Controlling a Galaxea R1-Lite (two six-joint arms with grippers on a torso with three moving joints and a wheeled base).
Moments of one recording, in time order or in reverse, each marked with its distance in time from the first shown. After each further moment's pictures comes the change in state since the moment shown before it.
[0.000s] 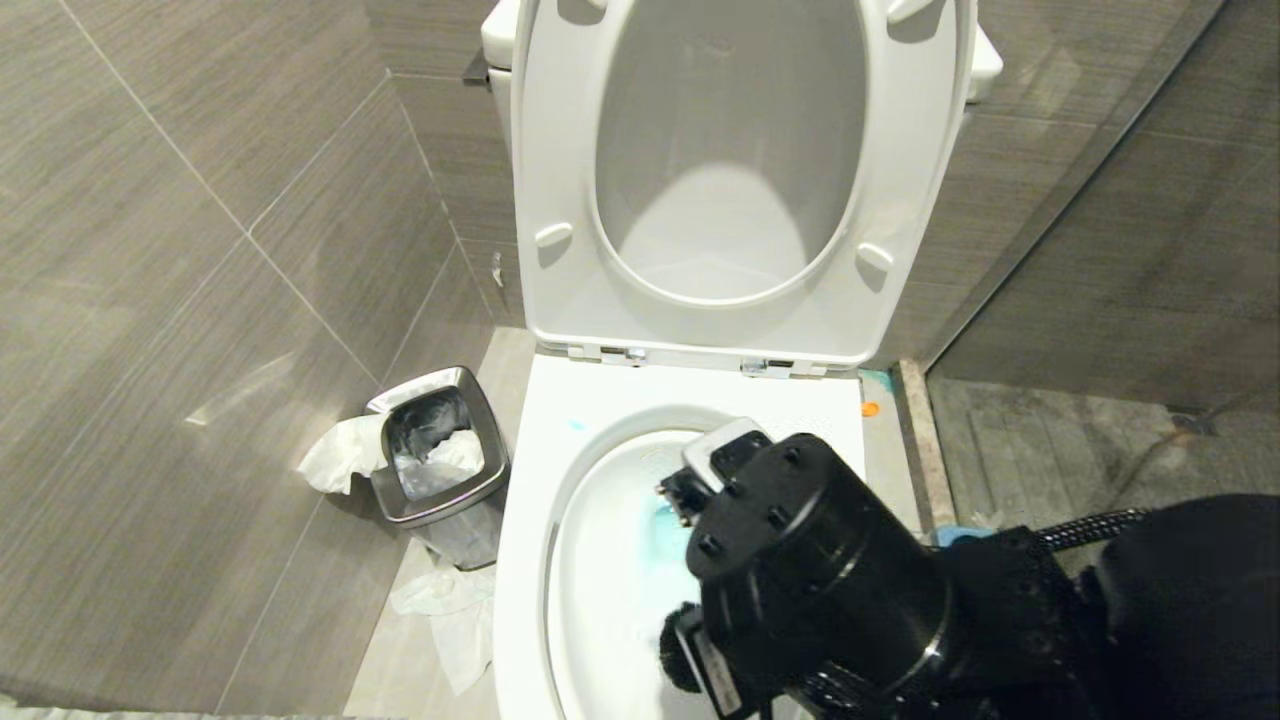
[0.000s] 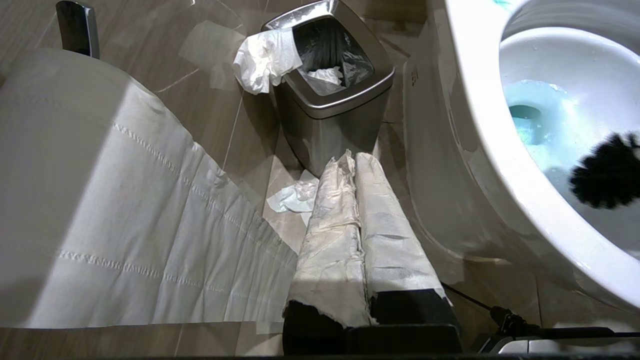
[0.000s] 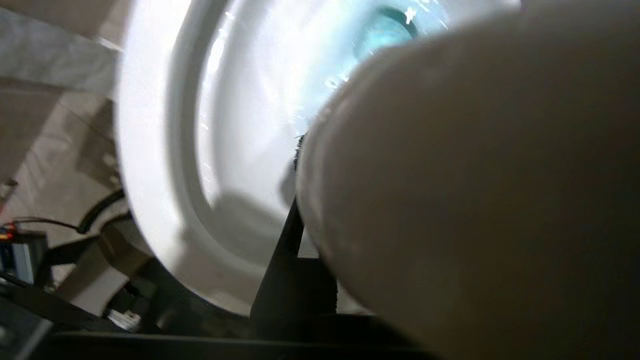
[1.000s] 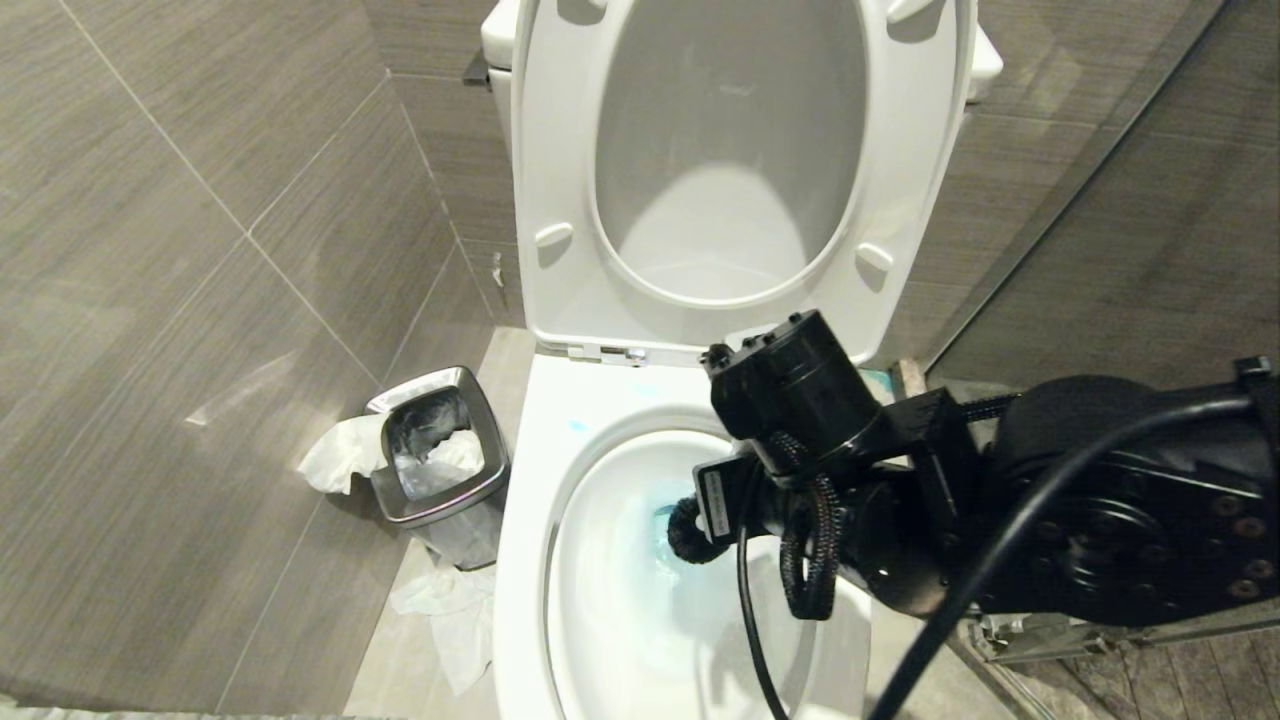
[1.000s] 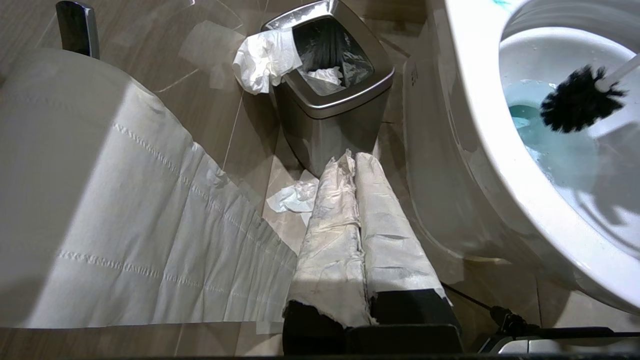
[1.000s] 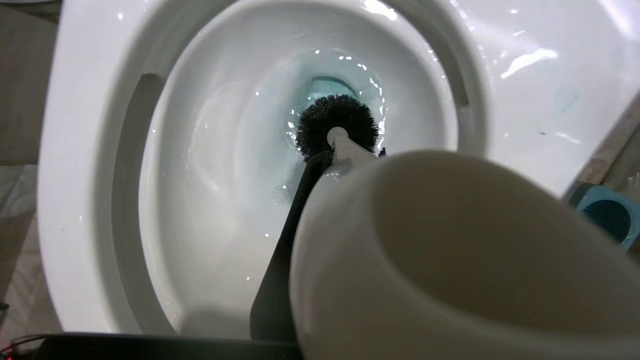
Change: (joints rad) left arm 0.000 0.000 0.000 0.000 0.000 0.000; right arm -0.212 0.126 -0.147 -0.088 0.011 0.000
